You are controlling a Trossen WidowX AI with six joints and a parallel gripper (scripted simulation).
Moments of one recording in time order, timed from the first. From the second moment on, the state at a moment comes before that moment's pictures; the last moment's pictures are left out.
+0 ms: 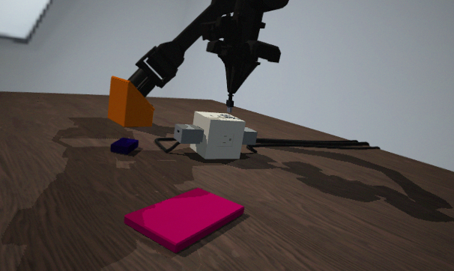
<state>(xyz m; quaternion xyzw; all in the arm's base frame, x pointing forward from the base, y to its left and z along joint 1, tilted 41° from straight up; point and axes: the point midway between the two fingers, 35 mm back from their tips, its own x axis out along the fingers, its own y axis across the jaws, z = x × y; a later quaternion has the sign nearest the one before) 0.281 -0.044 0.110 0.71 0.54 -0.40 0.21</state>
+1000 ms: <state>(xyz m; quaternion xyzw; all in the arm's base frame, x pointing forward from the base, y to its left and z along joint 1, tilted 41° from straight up) 0.281 -0.043 0.107 0.71 0.54 -0.41 0.21</state>
